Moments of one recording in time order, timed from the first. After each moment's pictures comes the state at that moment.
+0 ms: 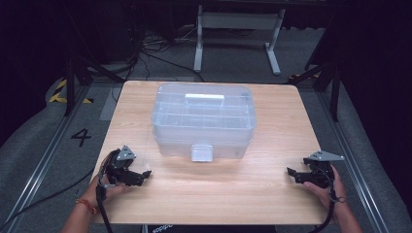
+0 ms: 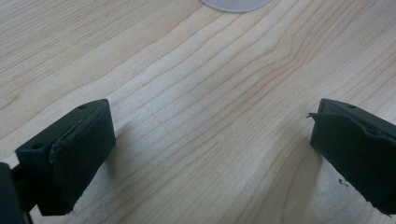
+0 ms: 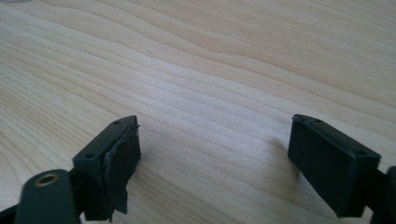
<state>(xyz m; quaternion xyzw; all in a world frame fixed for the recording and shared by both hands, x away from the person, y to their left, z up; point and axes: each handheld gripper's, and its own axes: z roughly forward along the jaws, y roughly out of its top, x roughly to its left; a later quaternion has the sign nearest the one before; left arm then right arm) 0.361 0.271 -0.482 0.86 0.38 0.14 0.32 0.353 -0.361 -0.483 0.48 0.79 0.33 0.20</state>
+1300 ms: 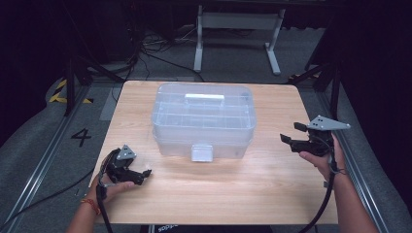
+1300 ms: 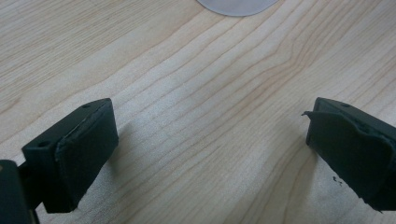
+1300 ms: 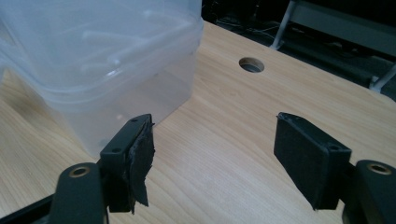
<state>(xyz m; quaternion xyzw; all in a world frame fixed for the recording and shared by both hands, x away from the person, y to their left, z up) 0.361 0.271 -0.483 0.85 0.39 0.14 0.32 0.393 -0.317 -0.370 0.37 0.79 0.43 0.26</state>
